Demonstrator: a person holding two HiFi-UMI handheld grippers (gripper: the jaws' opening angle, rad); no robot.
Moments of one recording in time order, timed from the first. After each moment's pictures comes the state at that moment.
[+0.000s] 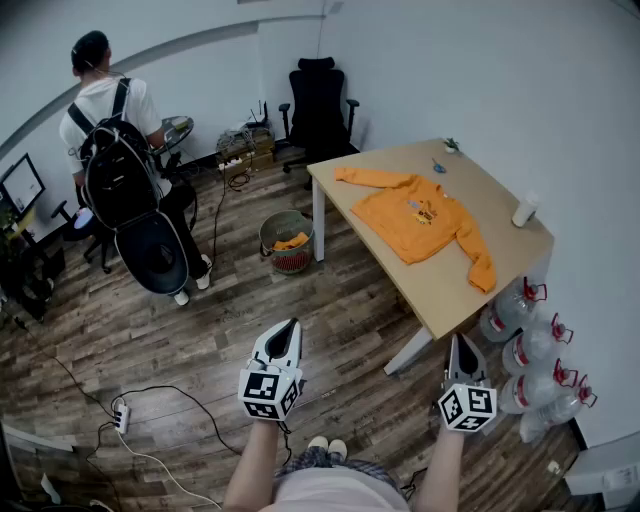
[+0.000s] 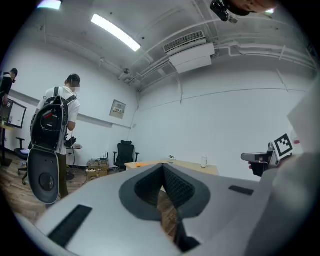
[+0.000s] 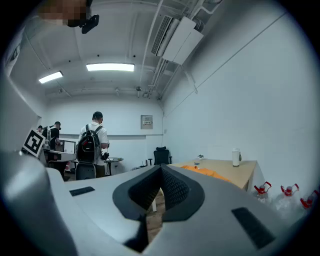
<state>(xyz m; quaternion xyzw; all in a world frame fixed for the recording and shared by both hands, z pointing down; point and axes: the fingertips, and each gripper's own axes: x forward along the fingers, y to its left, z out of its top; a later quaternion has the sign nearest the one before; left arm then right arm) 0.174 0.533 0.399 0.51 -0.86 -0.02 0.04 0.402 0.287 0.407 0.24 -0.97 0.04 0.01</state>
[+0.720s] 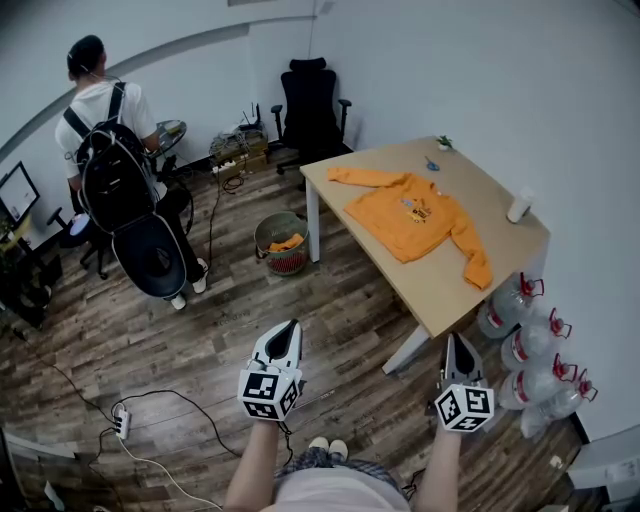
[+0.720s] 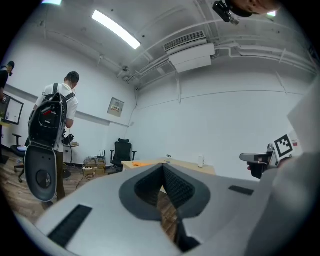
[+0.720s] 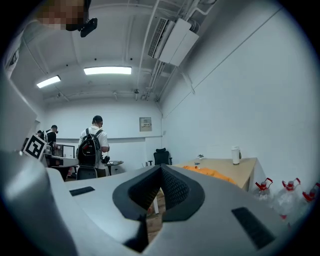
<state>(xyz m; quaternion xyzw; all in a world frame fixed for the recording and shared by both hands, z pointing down) 0.178 0.524 0.404 0.52 -0.85 -0.02 0.05 0.404 0.290 0.407 0.24 -0.97 0.06 -0.01</state>
